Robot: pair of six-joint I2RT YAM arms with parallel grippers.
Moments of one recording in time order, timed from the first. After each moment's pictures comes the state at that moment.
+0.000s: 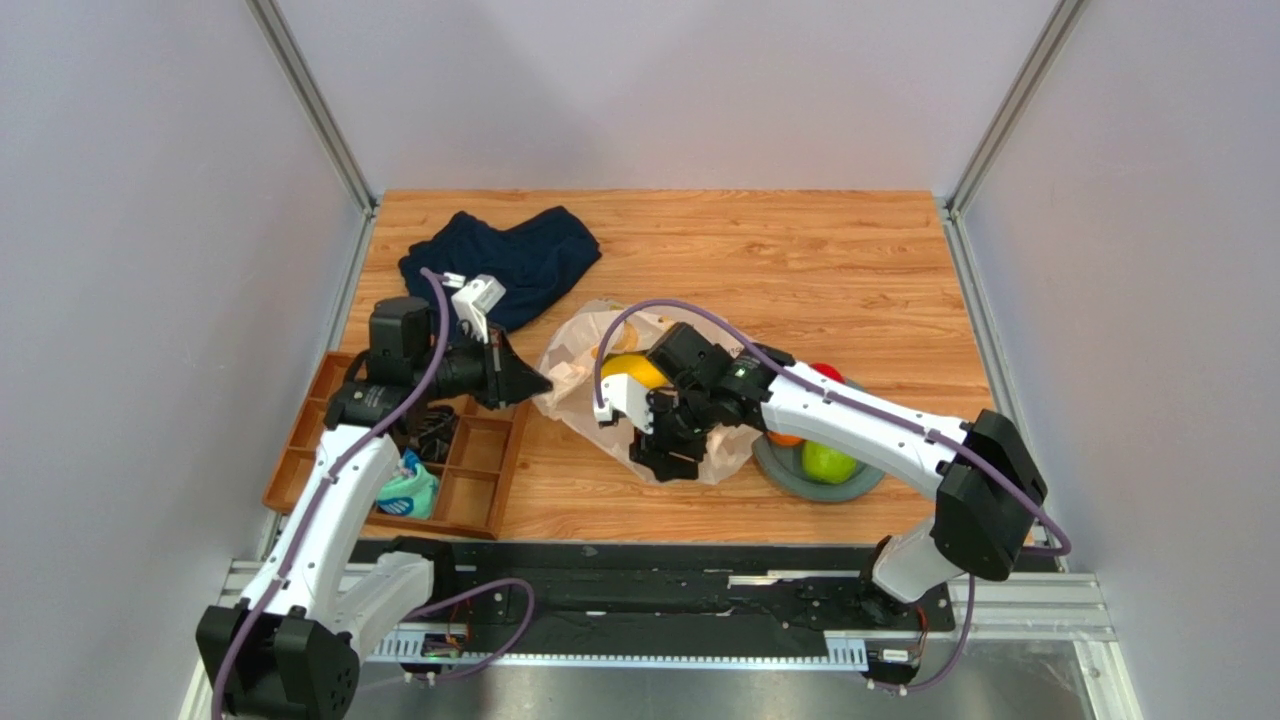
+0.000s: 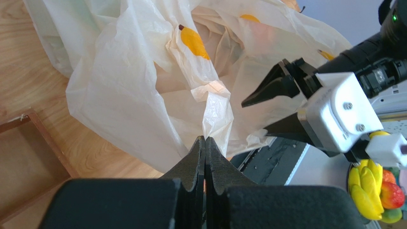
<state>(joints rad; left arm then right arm) -0.12 0.94 0.82 -0.49 0.81 -0.18 0.91 1.53 1.21 -0.75 -0.38 -0.53</state>
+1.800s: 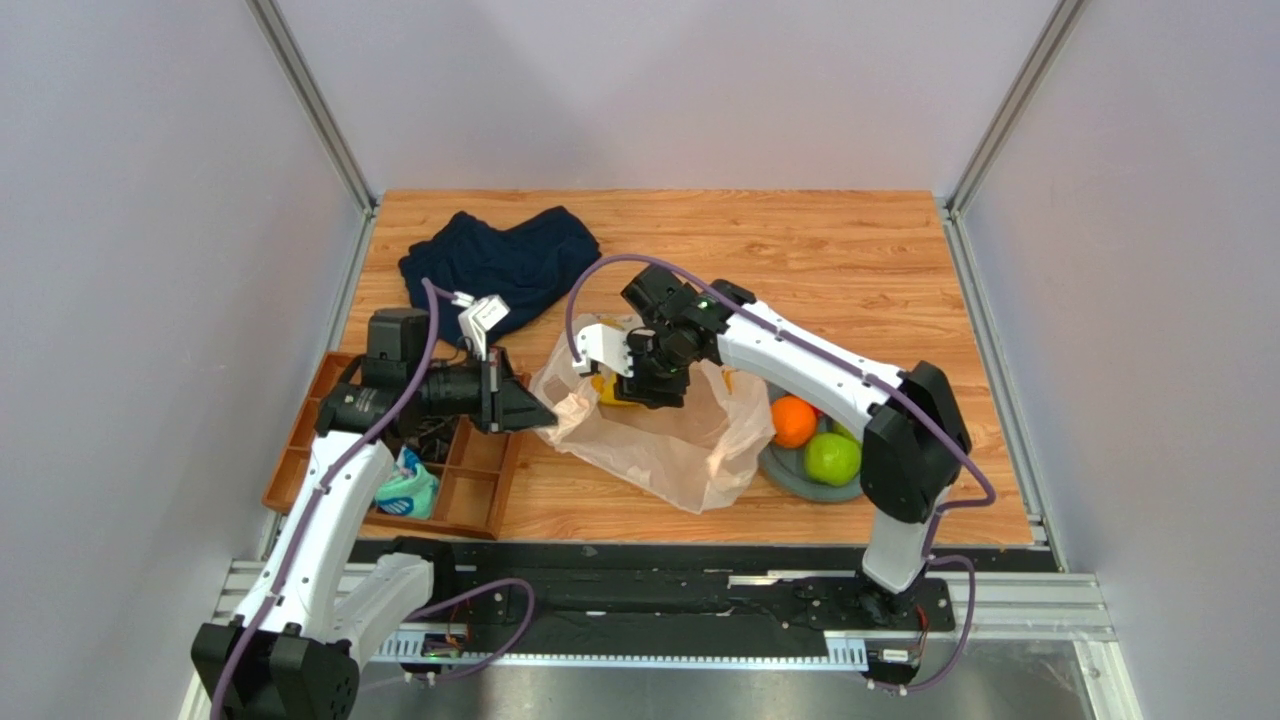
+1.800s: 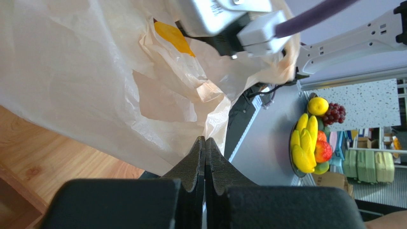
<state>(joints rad) -0.12 0.91 0.86 -0.73 0.99 -0.20 0.82 1.78 1.56 -0.90 -0.26 -0.79</state>
